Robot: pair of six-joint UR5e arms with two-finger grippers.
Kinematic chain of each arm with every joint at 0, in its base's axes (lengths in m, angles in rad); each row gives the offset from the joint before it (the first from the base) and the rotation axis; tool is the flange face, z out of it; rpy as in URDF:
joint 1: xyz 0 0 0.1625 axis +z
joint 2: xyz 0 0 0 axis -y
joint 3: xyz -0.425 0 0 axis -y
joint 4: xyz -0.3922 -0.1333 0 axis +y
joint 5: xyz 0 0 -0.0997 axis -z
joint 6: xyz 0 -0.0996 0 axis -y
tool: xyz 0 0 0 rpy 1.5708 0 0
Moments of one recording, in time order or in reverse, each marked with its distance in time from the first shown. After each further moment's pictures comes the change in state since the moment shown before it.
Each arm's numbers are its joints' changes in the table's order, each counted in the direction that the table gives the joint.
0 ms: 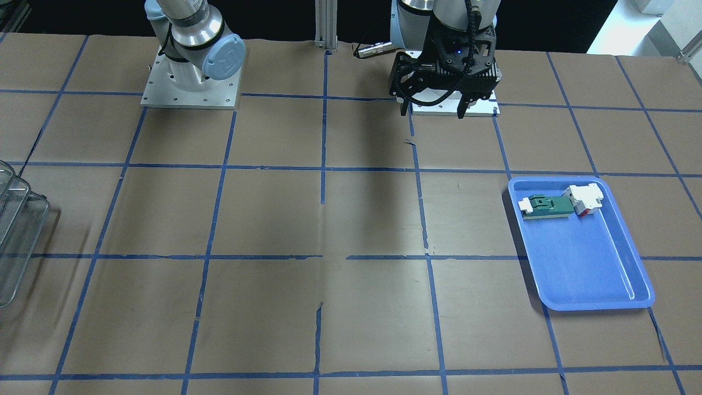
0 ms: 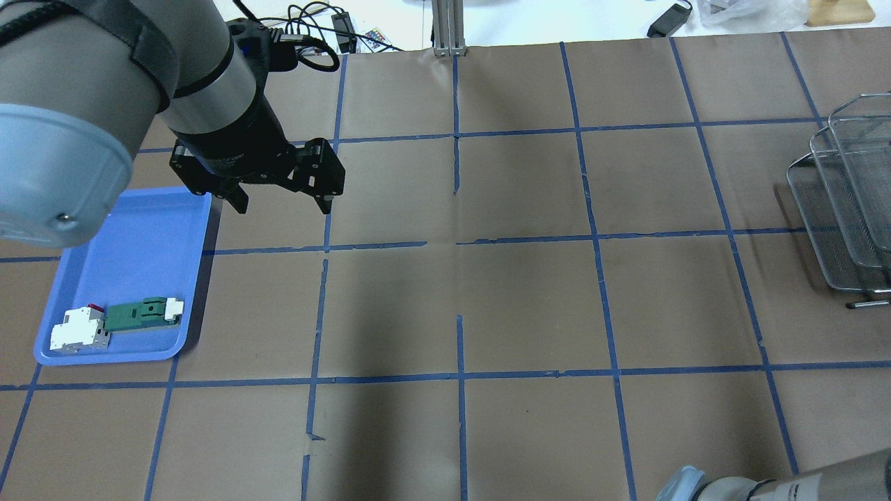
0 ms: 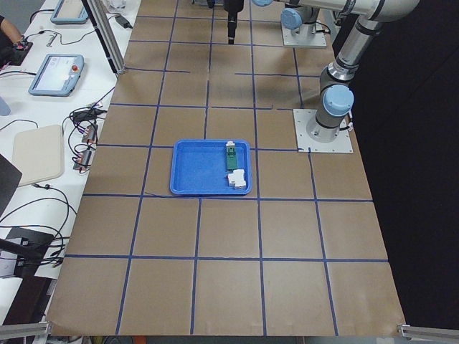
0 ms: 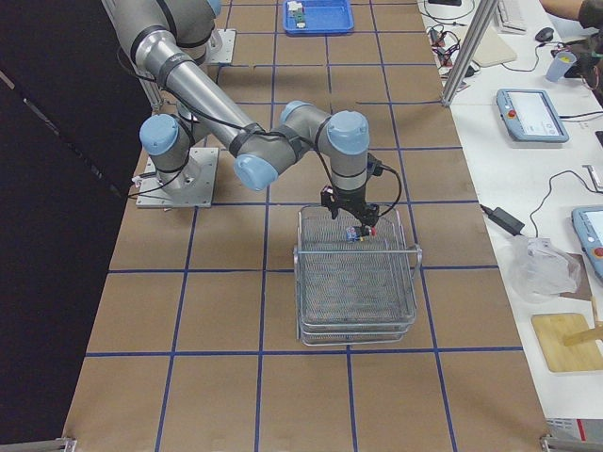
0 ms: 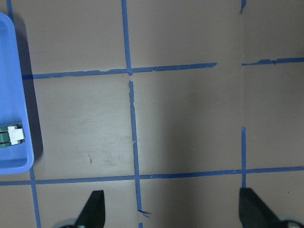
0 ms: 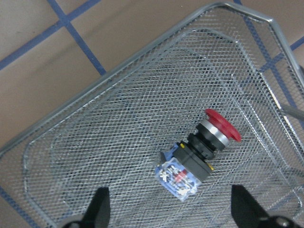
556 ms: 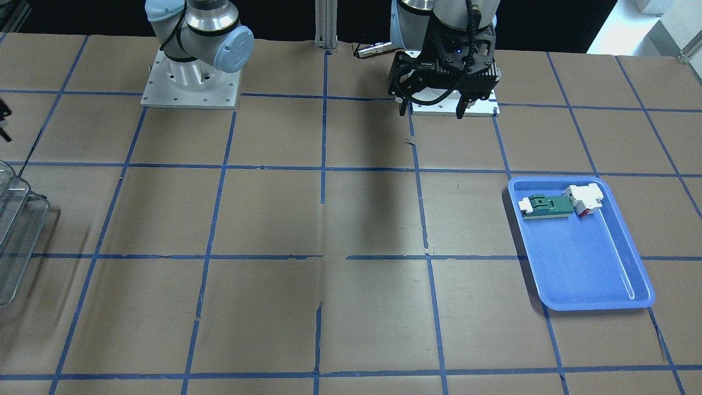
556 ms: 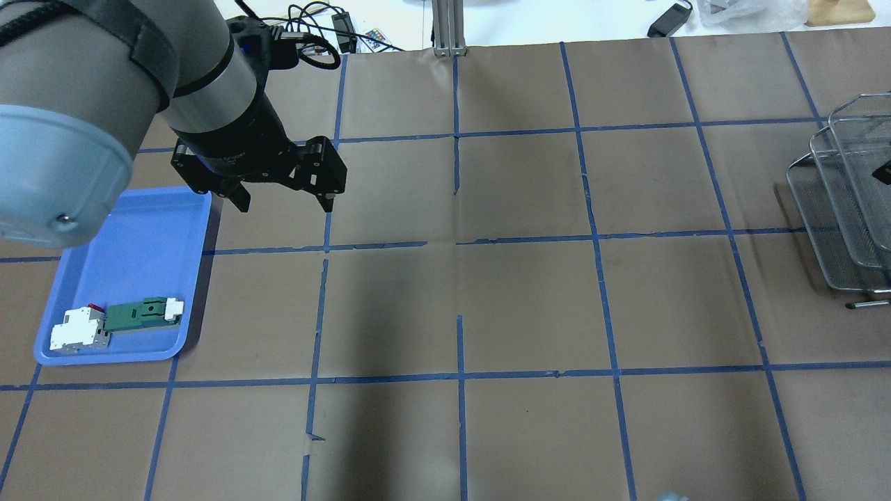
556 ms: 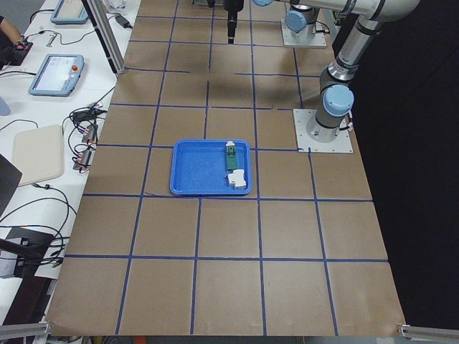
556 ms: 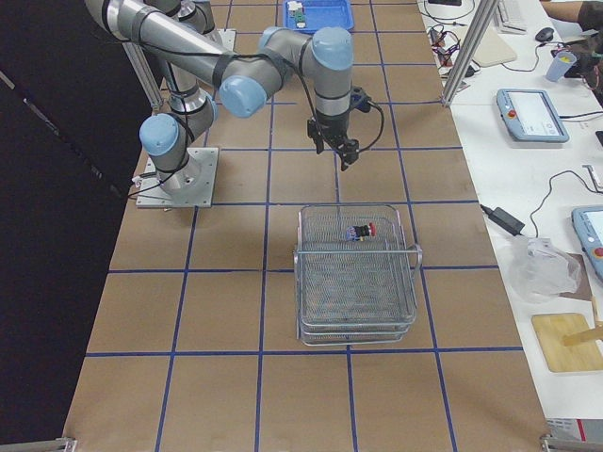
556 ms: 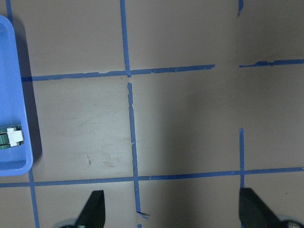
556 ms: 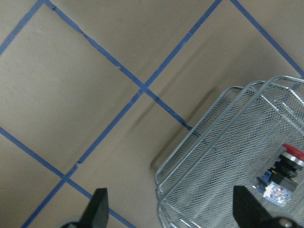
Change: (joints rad) left arm 0.000 0.001 0.000 -0.006 -0.007 0.000; right arm 0.221 -0.262 0.070 -0.241 -0.039 0.459
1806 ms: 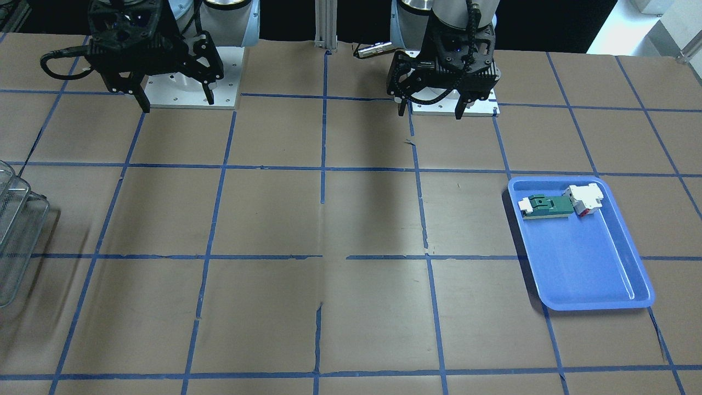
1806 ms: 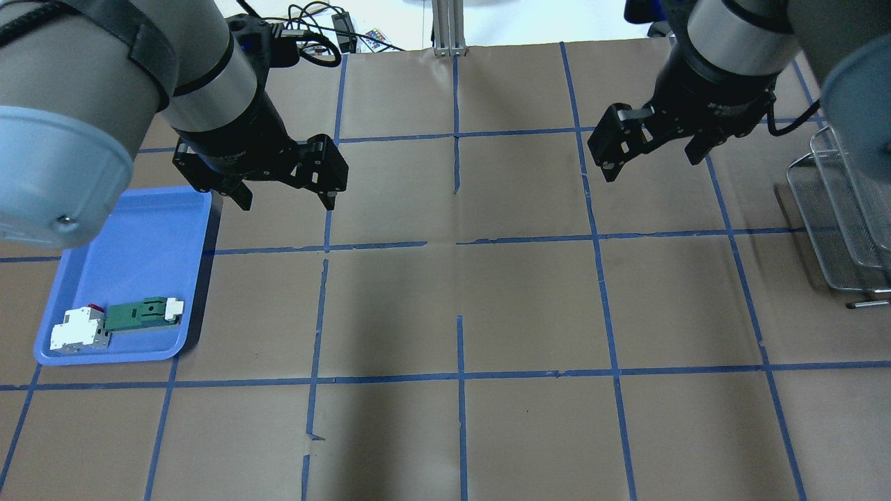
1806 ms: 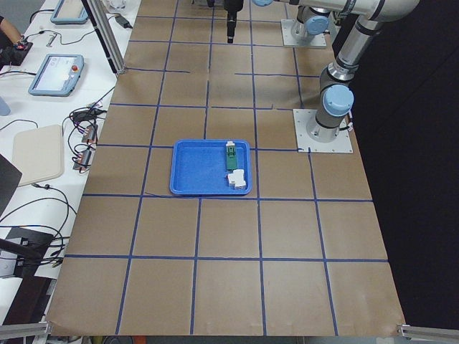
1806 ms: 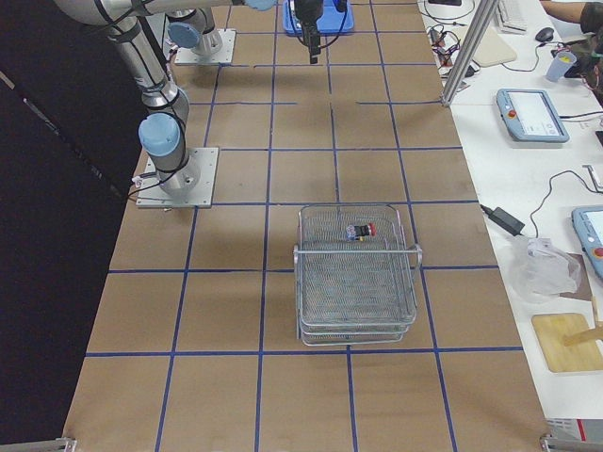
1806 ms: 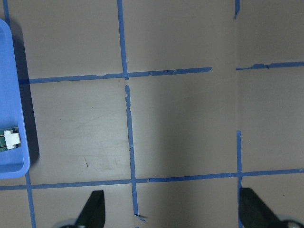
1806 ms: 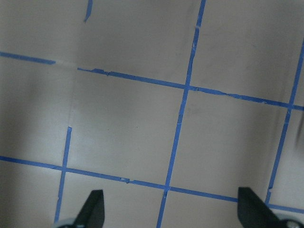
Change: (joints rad) left arm 0.000 -0.001 -0.001 -0.008 -0.006 0.000; right arm 0.559 -0.013 -0.156 -0.211 0.044 1.133
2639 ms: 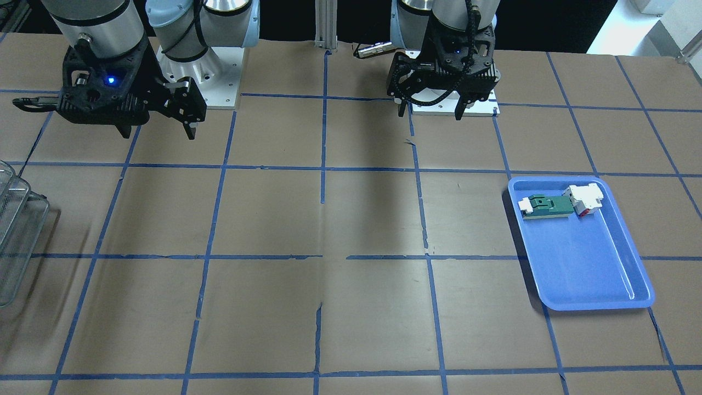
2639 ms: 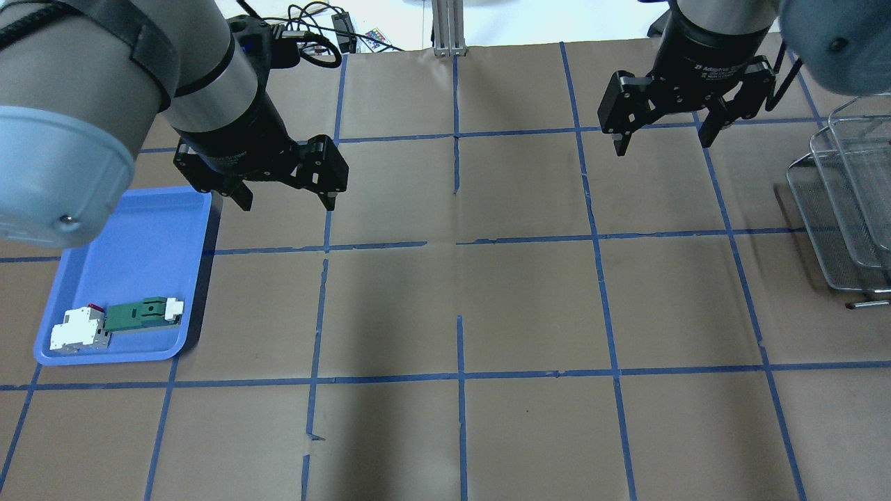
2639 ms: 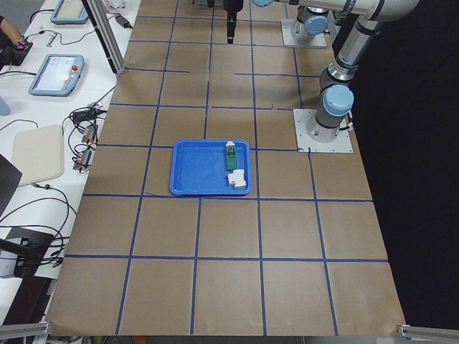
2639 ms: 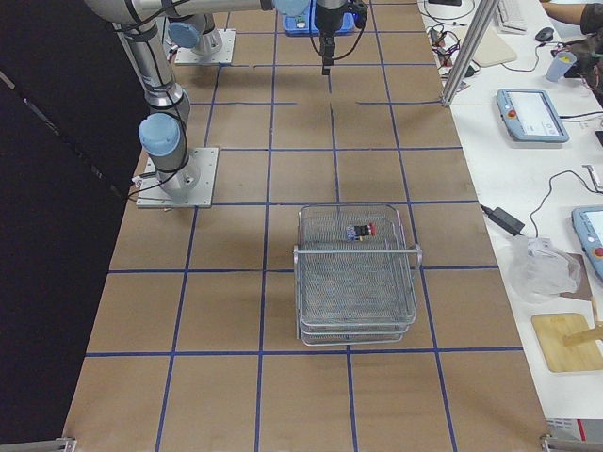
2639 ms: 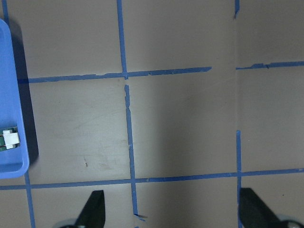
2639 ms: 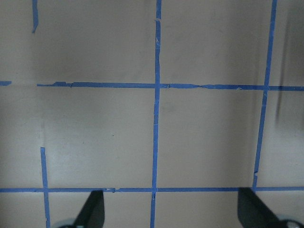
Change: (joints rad) left arm -0.001 -0.001 0.000 -0.001 0.000 0.000; right arm -0.020 0.093 -0.036 -0.018 -0.077 0.082
